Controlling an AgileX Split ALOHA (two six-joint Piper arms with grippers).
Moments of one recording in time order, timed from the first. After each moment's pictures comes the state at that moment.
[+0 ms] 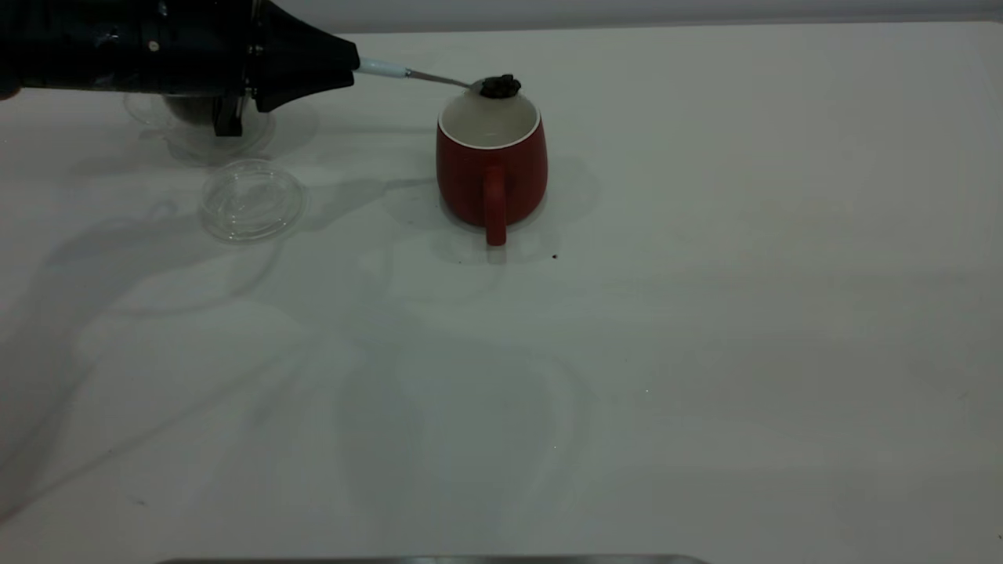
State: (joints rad) left arm 0.03 2.43 -1.29 -1.75 0.90 1.33; right arm -0.03 -0.02 -0.47 0.15 1.13 -0.20
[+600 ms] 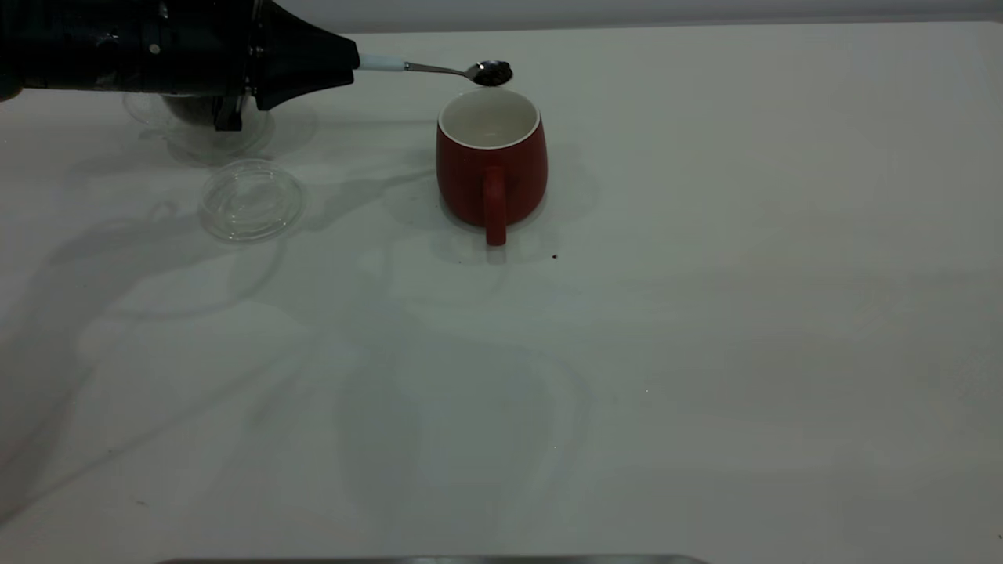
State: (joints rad) left arm 0.03 2.43 -1.29 -1.76 0.93 1.38; right arm -0.03 -0.02 -0.47 0.15 1.13 -0.20
